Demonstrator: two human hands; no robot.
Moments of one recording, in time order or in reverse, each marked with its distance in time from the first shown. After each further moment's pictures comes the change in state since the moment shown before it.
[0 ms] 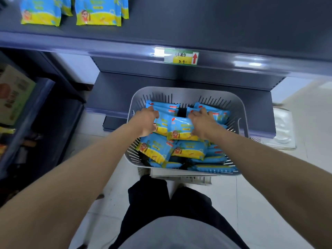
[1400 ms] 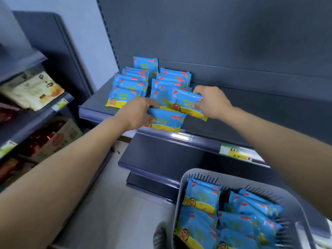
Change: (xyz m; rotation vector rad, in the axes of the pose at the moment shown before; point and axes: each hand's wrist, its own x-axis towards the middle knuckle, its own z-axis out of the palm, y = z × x) left_hand -0.030 -0.161 -0.260 -0.226 0.537 -0.021; right_hand 0.092 -0.092 -0.330 0.365 0.663 -0.152
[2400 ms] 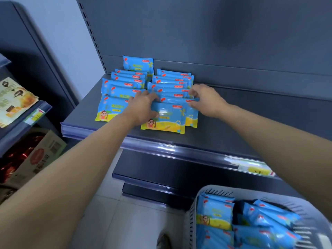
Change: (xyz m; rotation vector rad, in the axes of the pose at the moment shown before) left_hand 0.107 -0.062 0.022 0.080 -0.049 -0.041; right_hand 0.080 0.001 0.041 0.049 -0.070 0.054
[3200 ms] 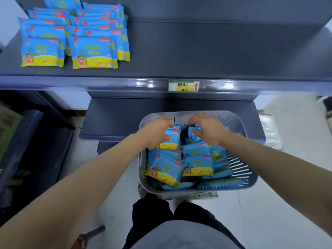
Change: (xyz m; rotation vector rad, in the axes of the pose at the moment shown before) left_hand -0.188 0.184 0.181 -0.060 -0.501 0.308; right_hand -0.324 0.132 0.059 -0.144 -0.238 0.035
